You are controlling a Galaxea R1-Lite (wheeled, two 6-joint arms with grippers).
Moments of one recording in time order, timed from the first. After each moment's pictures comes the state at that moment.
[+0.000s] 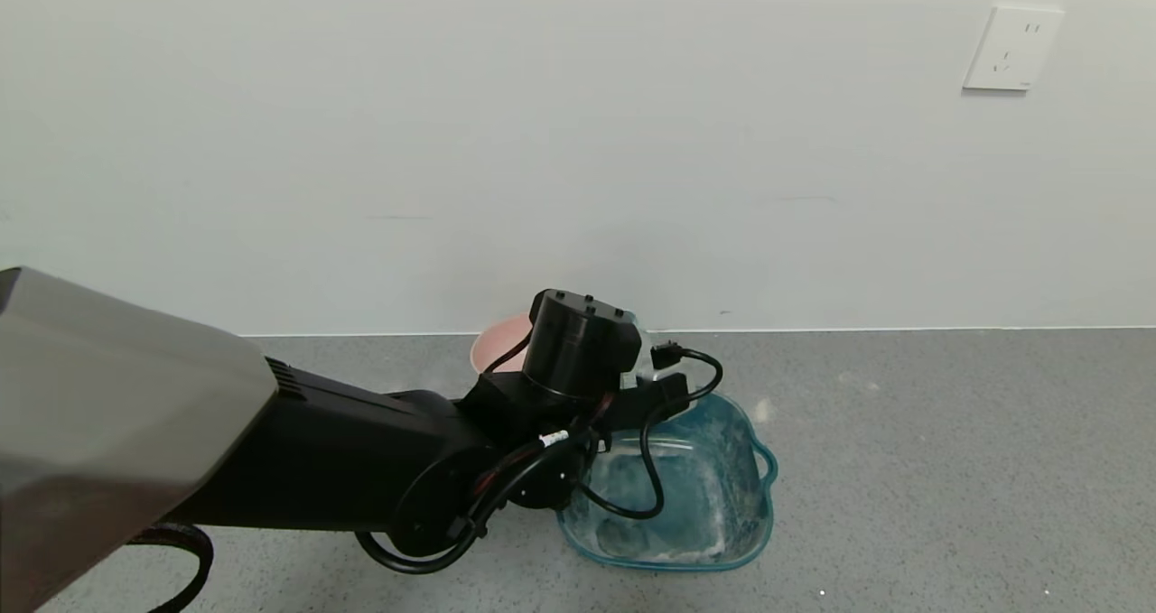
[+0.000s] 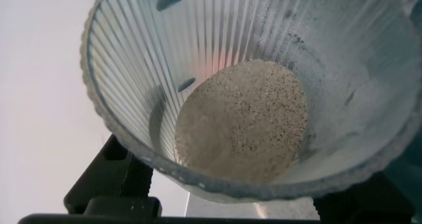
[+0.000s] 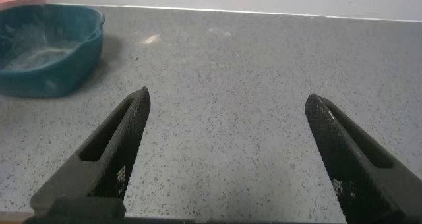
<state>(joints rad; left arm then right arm) -0.77 2.01 -1.13 -0.42 0.60 1.06 0.00 0.00 0.00 0.01 0.00 -0.01</state>
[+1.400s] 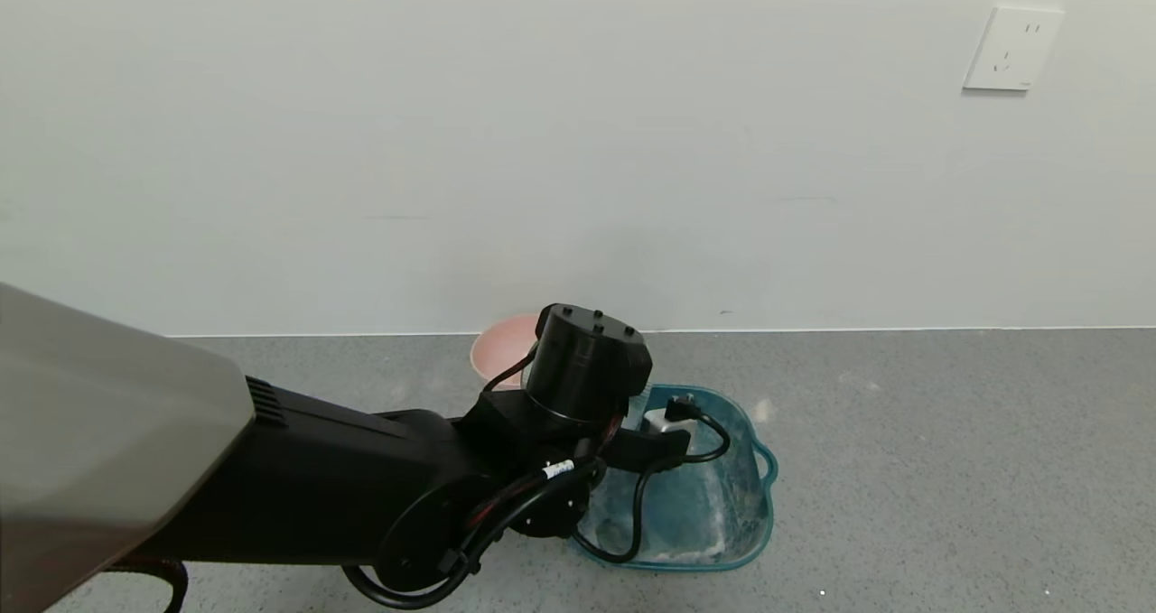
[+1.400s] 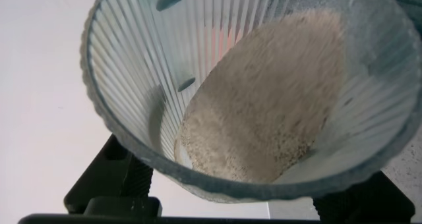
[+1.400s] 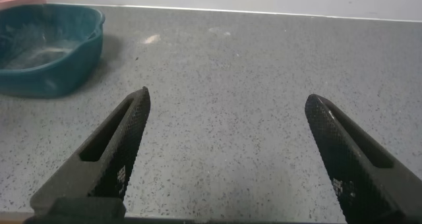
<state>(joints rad) -0.81 1.98 -1.08 -0.43 0.70 1.45 0.00 0.00 0.00 0.01 0.00 -0.01</state>
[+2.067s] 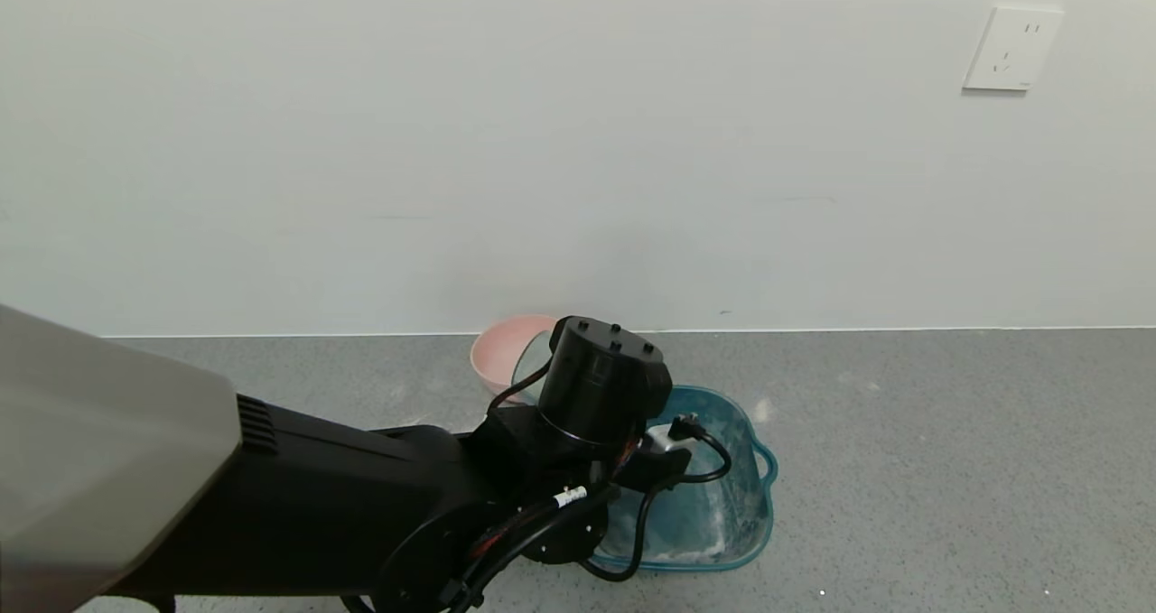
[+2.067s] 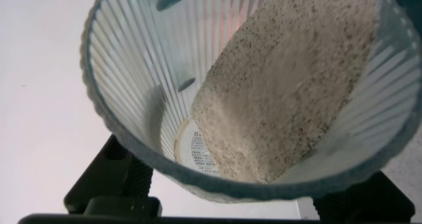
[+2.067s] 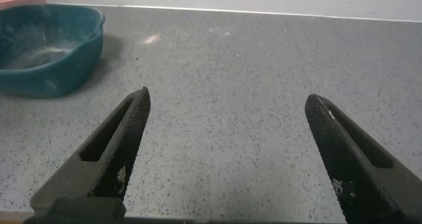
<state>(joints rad) -0.86 1.97 -1.06 -0.43 0.84 1.55 0.00 0.00 0.00 0.01 0.00 -0.01</state>
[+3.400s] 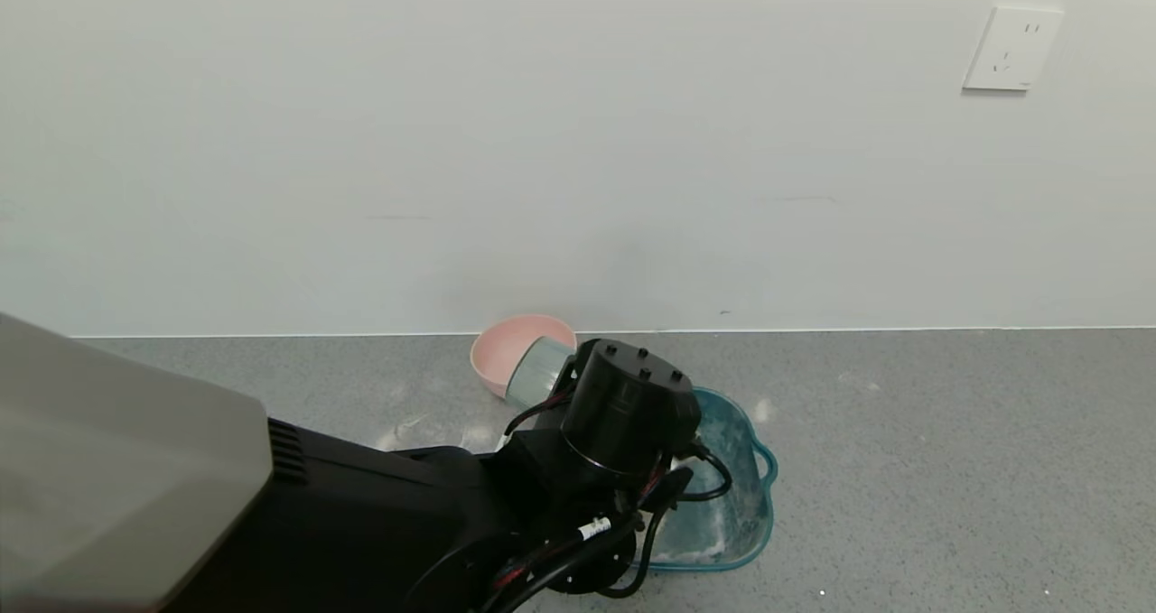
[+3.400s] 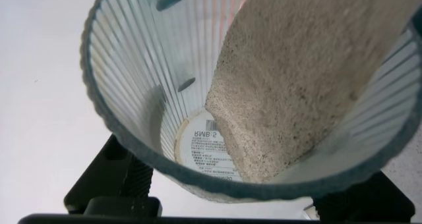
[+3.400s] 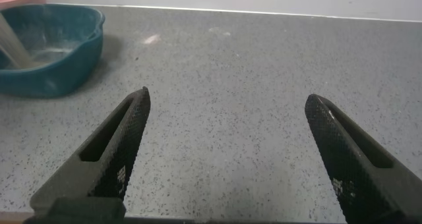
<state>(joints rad) -0.90 1.99 -1.06 -0.43 0.98 1.61 0.00 0.00 0.00 0.01 0.00 -0.01</state>
